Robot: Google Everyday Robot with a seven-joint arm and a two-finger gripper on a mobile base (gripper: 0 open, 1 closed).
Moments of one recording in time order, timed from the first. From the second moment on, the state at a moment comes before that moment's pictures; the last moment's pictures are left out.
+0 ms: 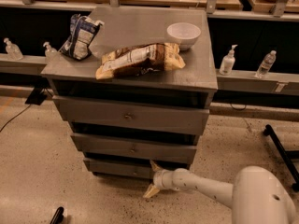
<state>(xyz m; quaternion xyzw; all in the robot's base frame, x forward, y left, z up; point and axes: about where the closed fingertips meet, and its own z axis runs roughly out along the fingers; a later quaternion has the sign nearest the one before) 0.609 -0.007 0.209 -0.61 0.67 0.12 0.40</state>
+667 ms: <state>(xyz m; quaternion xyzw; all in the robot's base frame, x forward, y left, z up) 0.634 -0.009 0.160 -0.63 0.69 0.09 0.35</state>
